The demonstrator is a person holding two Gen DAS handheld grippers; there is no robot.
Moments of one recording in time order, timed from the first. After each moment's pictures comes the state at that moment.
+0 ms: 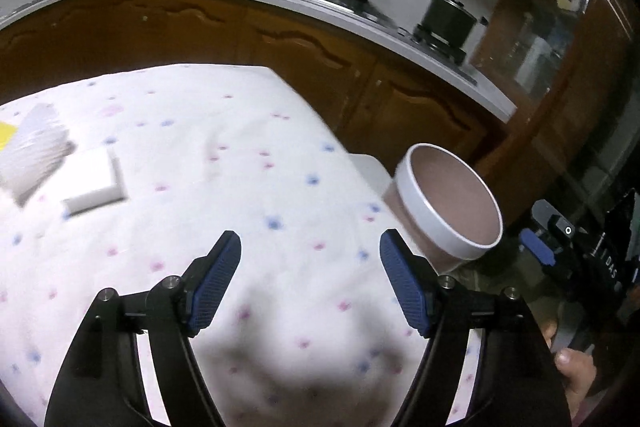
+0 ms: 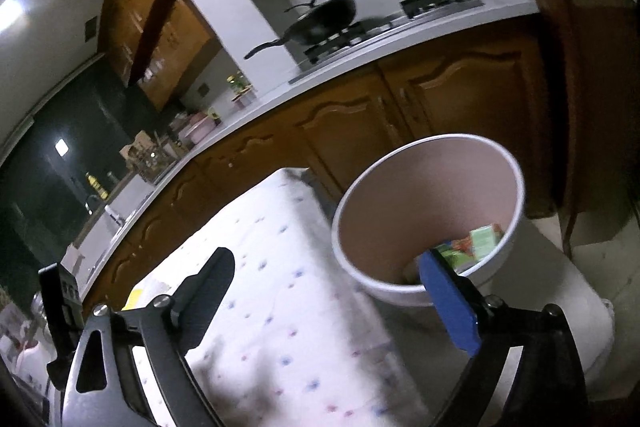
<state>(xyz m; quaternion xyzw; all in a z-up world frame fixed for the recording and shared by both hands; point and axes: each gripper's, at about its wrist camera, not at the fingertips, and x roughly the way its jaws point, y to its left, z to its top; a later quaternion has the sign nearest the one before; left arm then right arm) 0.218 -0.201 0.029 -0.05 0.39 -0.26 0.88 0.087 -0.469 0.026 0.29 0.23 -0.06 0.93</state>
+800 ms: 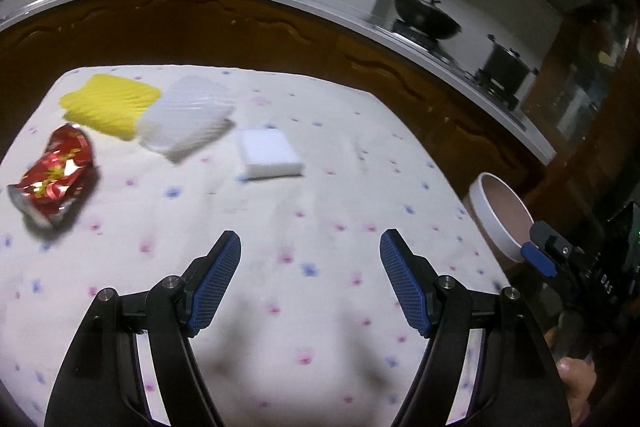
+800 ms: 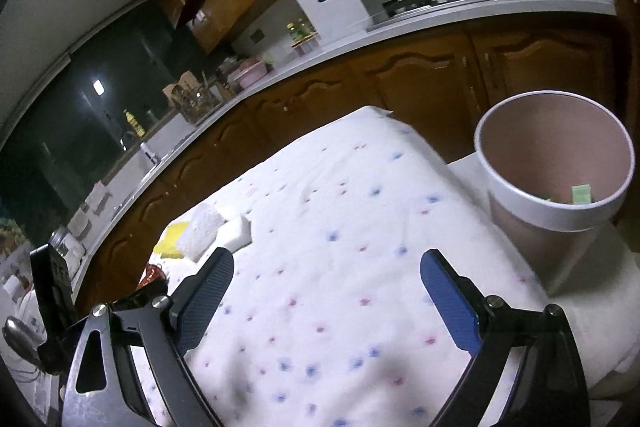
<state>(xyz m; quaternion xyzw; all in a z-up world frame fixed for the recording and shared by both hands) 0.194 -0.048 0.025 -0.10 0.38 -0.17 0.91 0.114 -0.345 0.021 0.25 0.28 0.04 0.93</state>
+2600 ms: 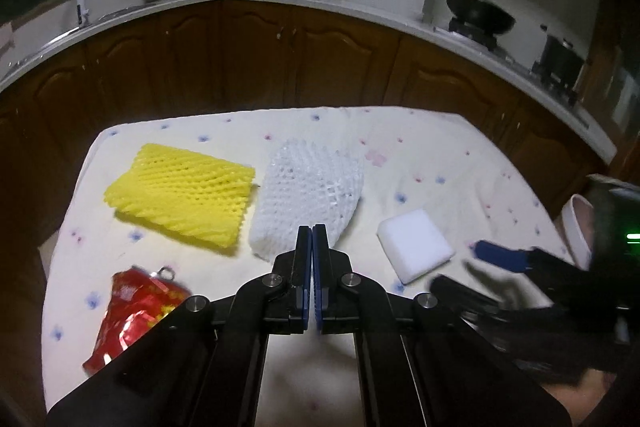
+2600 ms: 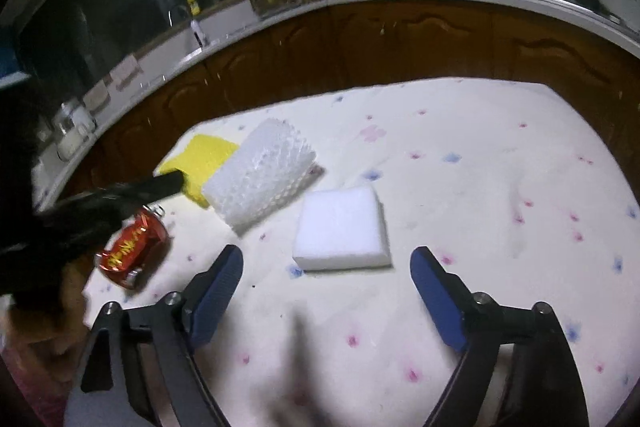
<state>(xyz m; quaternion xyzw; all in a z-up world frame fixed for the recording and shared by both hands) 0.317 0.028 0.032 -0.03 0.38 -0.11 0.92 0.284 -0.159 -0.010 0.08 0.39 0.16 0.90</state>
